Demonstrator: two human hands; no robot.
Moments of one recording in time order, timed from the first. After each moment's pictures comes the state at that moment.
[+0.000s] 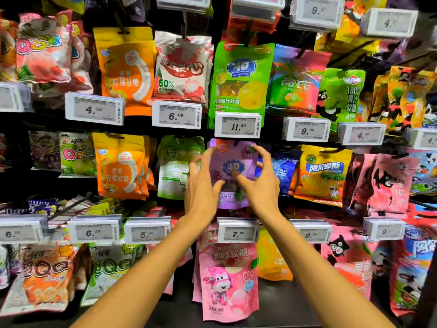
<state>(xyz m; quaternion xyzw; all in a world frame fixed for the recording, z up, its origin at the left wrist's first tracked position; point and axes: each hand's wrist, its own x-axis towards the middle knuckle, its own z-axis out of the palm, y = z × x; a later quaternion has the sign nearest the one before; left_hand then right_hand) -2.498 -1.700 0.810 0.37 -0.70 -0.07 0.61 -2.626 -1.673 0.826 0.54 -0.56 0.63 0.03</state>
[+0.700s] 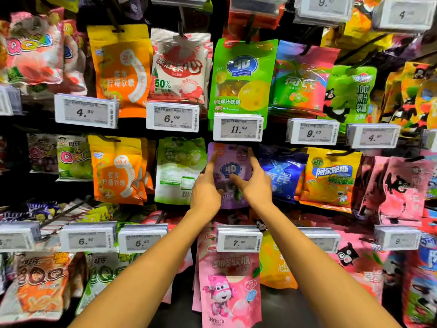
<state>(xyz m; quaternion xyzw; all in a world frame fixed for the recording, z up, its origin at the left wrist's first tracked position) -2.513 -1.736 0.814 0.45 -0.74 -0.14 0.48 -2.644 -1.726 0.826 0.57 -0.62 0.54 0.00</state>
